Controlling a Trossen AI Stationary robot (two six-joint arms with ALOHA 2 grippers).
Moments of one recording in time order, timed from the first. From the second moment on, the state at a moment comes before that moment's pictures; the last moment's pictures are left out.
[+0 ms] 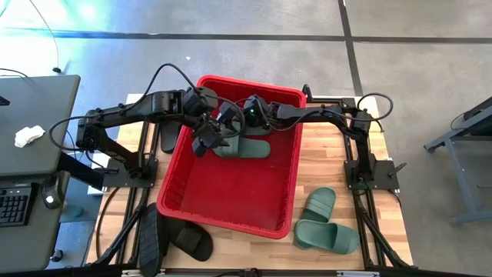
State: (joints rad) left arm 0.28 1.44 1.59 -0.91 0.20 1.10; right arm -0.37 2.02 1.42 -0.13 0.10 1.19
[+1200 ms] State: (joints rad) left arm 0.28 1.44 1.59 -0.92 0.20 1.10; right arm -0.15 1.94 1.43 -0.38 -0.12 0.04
